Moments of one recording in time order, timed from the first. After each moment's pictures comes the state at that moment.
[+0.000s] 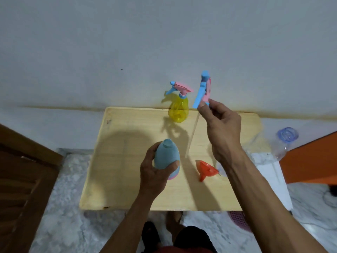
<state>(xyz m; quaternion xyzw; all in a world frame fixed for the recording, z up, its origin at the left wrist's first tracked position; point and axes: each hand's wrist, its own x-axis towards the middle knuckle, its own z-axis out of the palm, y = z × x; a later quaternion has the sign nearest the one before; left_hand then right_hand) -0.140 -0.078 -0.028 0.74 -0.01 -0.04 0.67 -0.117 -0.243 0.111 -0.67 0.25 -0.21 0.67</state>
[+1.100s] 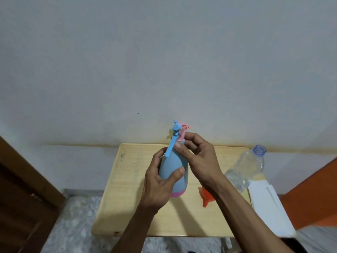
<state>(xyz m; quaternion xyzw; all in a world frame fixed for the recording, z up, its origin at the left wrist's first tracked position) -0.171 -0.045 0.089 0.69 -0.14 -0.04 0.71 -0.190 -0.176 0.161 -0.69 0.03 -0.14 0.71</state>
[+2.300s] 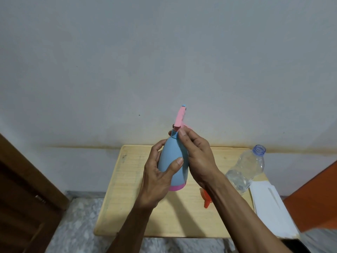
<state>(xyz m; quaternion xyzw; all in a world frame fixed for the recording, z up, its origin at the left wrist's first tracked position) -0.173 -0.042 0.121 0.68 -0.15 -0.02 0.72 -0.186 -0.165 0.173 -0.63 0.05 -0.12 0.76</state>
